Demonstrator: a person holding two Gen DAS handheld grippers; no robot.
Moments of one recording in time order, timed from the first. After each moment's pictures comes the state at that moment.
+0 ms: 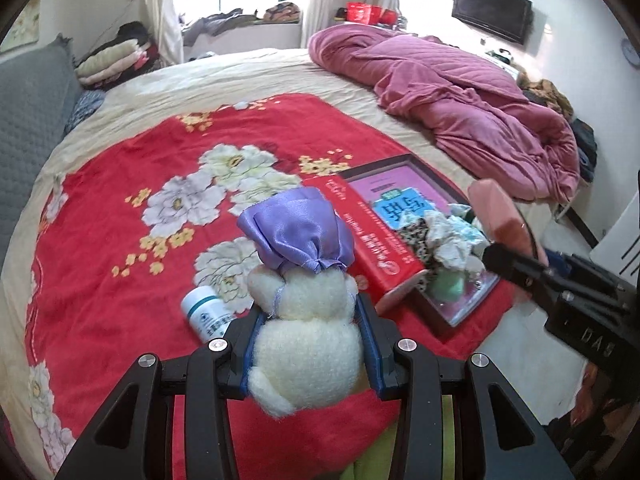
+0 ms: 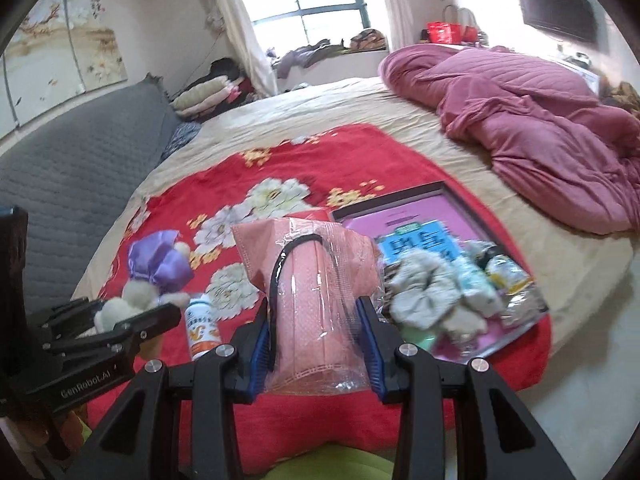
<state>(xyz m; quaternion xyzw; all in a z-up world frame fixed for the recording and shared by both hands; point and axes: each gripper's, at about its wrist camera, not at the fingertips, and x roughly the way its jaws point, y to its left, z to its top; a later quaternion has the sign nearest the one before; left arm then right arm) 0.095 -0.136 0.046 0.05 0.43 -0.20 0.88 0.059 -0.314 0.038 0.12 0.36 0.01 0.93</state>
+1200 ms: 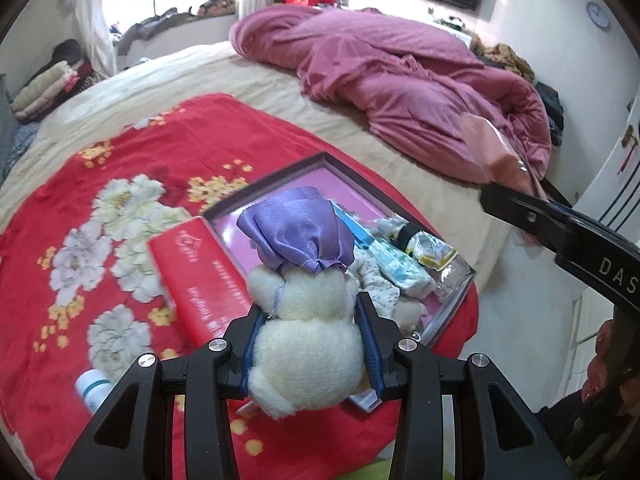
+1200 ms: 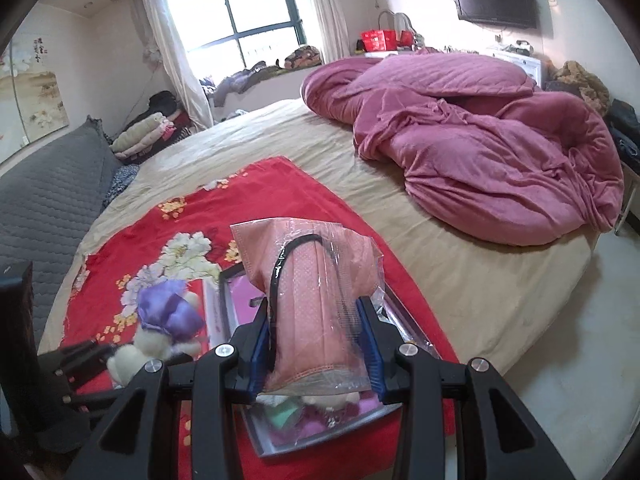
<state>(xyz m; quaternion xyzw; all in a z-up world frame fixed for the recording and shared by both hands) 0.152 -0.299 0.021 0.09 0.45 -0.29 0.84 0.094 -0.455 0.044 0.15 0.34 -0.09 0.92</state>
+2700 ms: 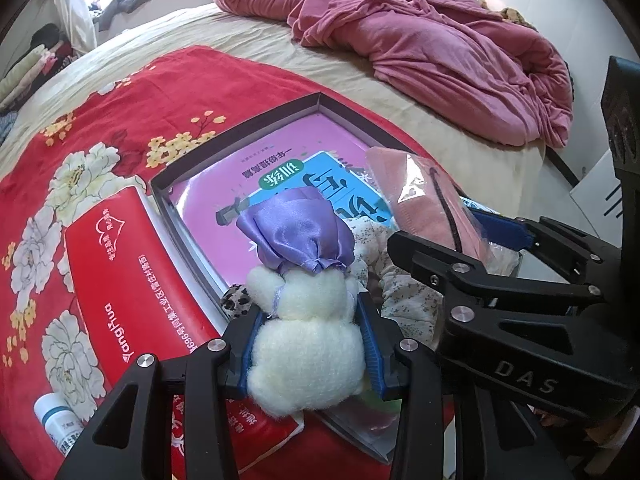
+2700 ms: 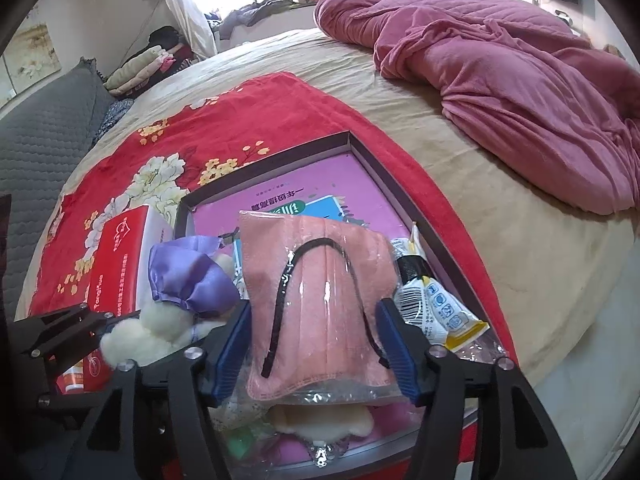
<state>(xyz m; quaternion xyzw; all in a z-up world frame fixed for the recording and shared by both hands) 0.194 -0.341 -0.057 0.12 0.50 -0.28 0.81 0.166 -0.455 -0.060 0.13 0.45 -0.05 0.88</state>
